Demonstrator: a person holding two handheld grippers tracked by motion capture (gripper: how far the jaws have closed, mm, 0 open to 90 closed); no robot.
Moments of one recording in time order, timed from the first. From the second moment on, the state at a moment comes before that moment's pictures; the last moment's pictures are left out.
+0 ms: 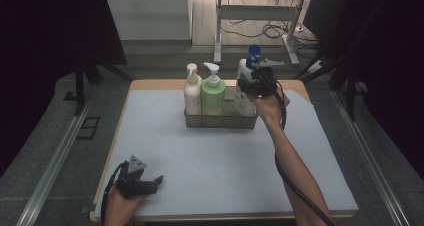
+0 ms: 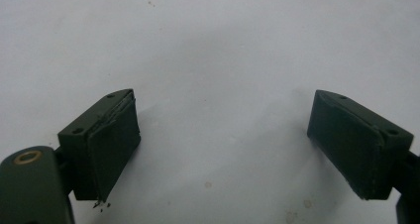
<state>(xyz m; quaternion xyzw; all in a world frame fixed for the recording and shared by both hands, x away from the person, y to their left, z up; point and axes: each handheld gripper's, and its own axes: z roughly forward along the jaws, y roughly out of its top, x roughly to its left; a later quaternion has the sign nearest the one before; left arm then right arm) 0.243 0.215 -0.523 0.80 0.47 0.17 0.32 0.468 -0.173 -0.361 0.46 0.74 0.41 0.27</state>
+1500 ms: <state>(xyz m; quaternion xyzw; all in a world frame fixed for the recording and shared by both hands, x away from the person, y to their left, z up) 0.243 0.215 -0.523 0.80 0.47 0.17 0.32 0.471 -0.175 -0.412 0.47 0.75 0.41 0.24</state>
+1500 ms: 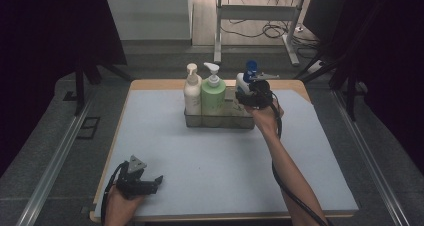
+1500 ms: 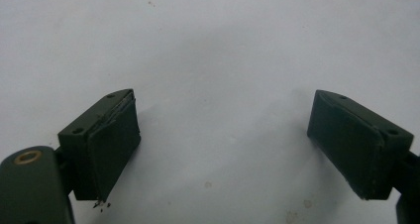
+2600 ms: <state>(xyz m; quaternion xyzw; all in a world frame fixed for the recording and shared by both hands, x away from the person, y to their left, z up) 0.243 0.215 -0.523 0.80 0.47 0.17 0.32 0.427 -0.220 -0.408 0.44 0.76 0.43 0.19</state>
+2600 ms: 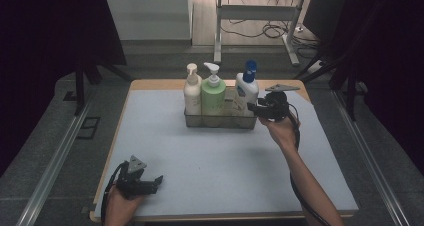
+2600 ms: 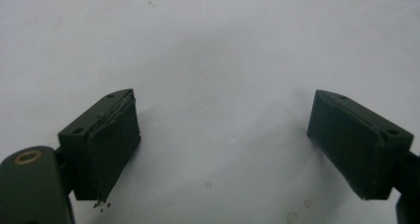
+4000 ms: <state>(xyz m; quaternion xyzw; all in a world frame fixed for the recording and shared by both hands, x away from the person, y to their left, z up) 0.243 0.215 -0.523 0.80 0.47 0.17 0.32 0.479 -0.222 -0.438 0.49 0.75 0.41 0.20</state>
